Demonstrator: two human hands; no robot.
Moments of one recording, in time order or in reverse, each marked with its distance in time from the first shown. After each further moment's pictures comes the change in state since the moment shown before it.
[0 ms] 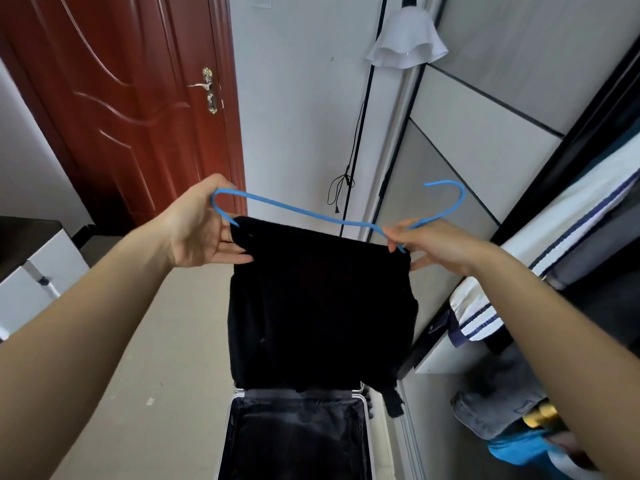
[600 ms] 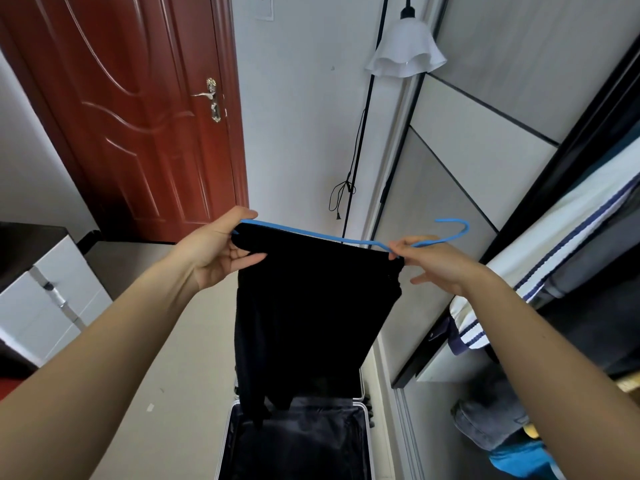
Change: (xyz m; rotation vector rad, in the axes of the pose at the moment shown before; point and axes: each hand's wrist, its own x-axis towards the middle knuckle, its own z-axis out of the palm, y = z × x) left_hand 0.002 -0.024 0.033 -0.248 0.225 0.256; right_hand 0.012 0.037 -0.009 0.058 0.006 0.046
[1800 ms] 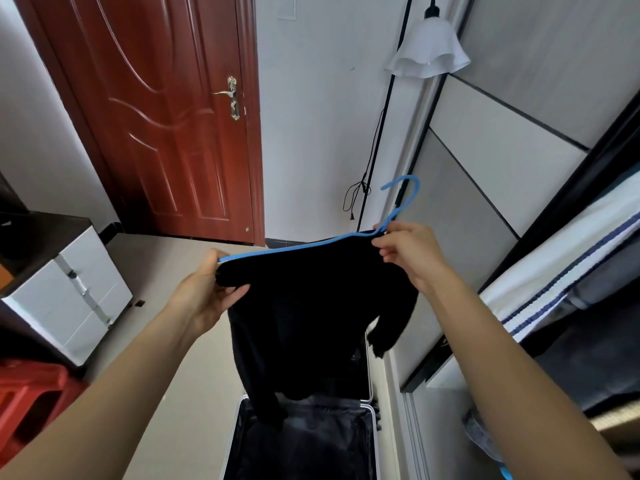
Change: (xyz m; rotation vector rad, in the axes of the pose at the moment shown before) left_hand -0.009 -0.055 -0.042 -0.265 0.279 -0.021; right_hand 0.021 -0.039 0.066 0.404 0.324 -0.054
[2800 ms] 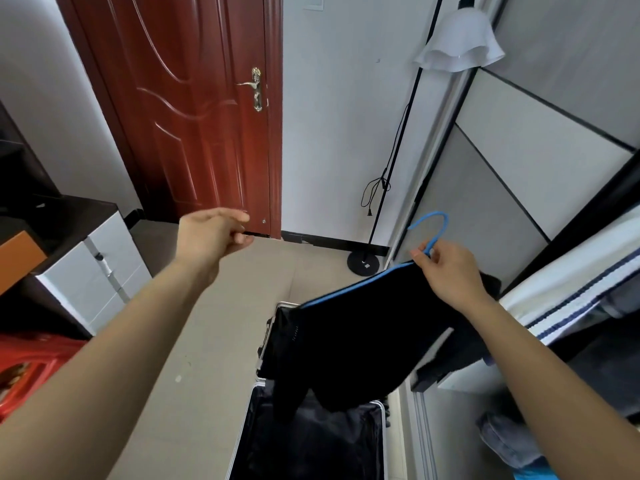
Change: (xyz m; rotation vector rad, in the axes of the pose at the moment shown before) left_hand 0.002 0.046 -0.001 0.271 0.095 0.336; right_hand -0.001 0.042 -0.028 -0.836 0.125 -0.372
